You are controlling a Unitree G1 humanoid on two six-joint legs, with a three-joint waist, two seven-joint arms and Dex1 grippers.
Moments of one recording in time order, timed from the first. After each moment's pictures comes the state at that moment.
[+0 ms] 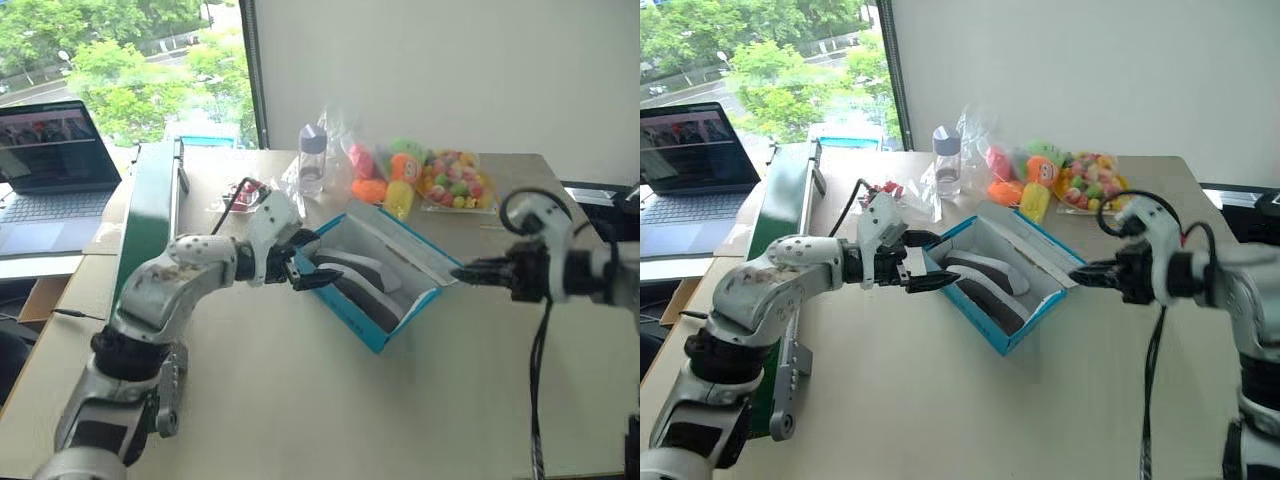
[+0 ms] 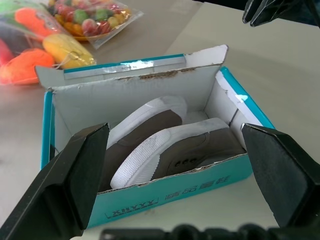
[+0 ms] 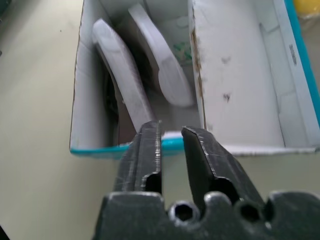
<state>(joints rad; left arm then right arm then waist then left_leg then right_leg) -0.67 0.61 -0.21 -0.26 -0.48 0.80 -0.83 -0.36 -0.92 -0.32 -0.36 0.48 1.37 1.04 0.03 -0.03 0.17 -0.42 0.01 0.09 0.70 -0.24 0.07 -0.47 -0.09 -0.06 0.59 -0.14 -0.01</state>
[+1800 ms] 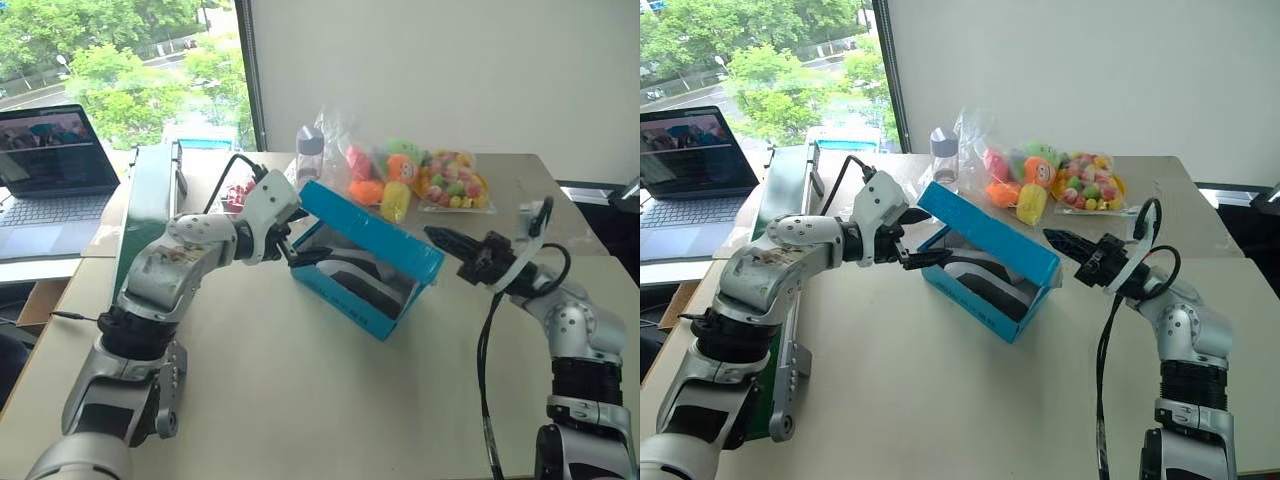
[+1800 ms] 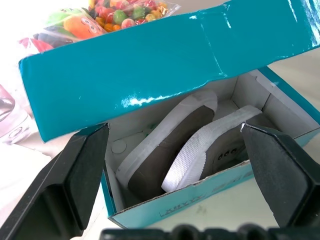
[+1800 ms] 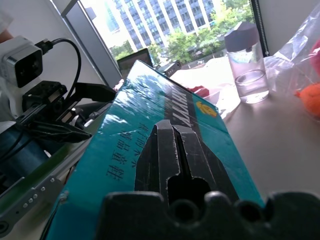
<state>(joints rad) -0.74 0.57 -0.19 -0.18 -0.34 0.81 -0.76 -0.46 -0.54 -0.27 0.10 0.73 0.66 0.99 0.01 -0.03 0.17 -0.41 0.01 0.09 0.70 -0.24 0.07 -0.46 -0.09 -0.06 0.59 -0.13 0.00</state>
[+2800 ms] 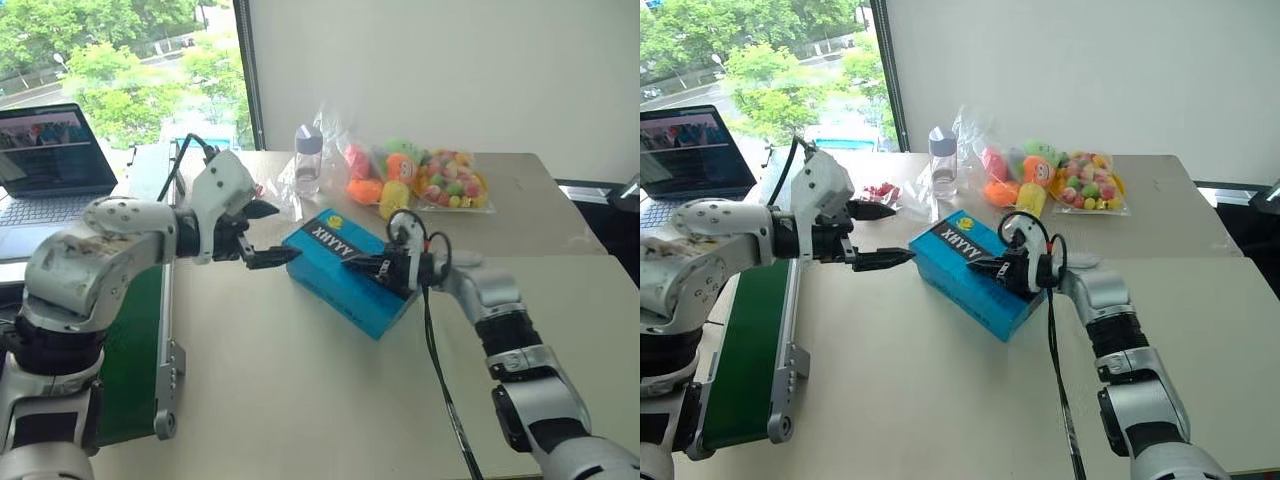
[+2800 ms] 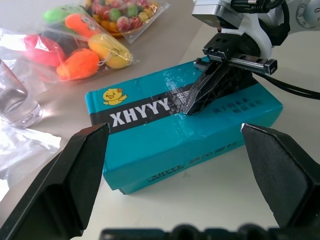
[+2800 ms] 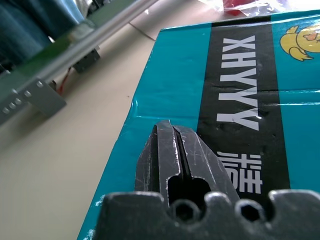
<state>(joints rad) -0.70 0.82 -0.04 -0.41 -0.55 1.02 -0.85 -0.71 -0.41 0.17 0.39 0.34 0.51 1.04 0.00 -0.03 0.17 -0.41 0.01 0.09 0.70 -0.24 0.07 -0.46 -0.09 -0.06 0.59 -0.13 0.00</state>
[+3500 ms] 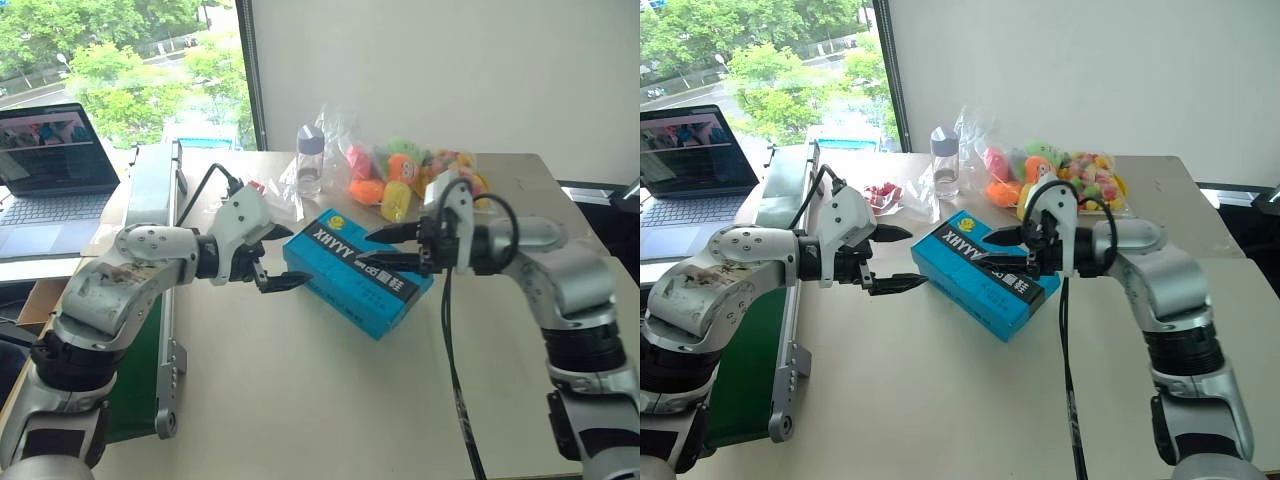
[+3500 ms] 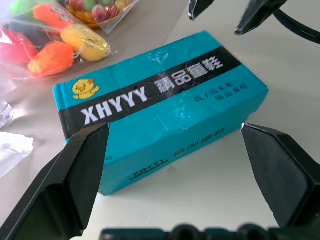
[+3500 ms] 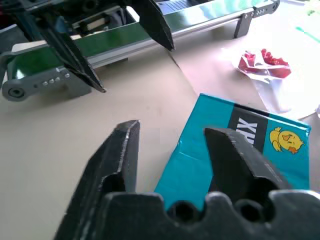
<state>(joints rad) -0.60 0.78 -0.10 -0.42 -0.51 0.86 -0.86 -0.66 -0.70 0.05 -0.23 0.49 0.74 1.12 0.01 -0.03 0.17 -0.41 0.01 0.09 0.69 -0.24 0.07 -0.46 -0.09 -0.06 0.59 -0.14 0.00</state>
